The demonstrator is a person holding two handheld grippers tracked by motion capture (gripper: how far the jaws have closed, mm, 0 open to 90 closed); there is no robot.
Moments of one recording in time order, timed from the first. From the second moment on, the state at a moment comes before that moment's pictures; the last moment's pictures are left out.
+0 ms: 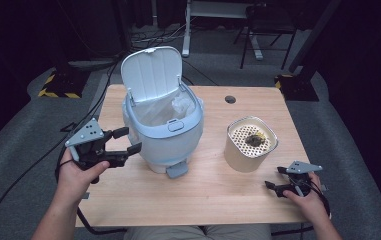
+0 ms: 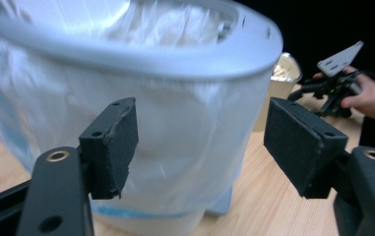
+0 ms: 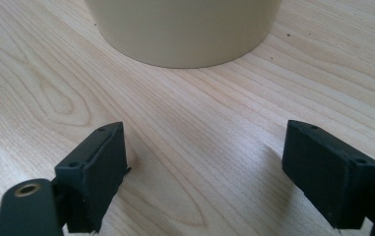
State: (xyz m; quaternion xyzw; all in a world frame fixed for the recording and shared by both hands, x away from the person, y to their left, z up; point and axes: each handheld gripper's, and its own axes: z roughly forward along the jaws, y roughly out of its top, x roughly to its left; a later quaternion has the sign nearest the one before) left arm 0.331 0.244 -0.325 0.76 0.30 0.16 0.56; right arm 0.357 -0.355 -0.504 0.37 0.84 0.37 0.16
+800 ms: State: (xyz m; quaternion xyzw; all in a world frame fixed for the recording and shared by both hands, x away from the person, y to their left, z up) left arm 0.401 0.270 -0.248 0.73 0.31 0.18 0.58; right arm 0.357 -0.355 -0.504 0.37 0.84 0.37 0.16
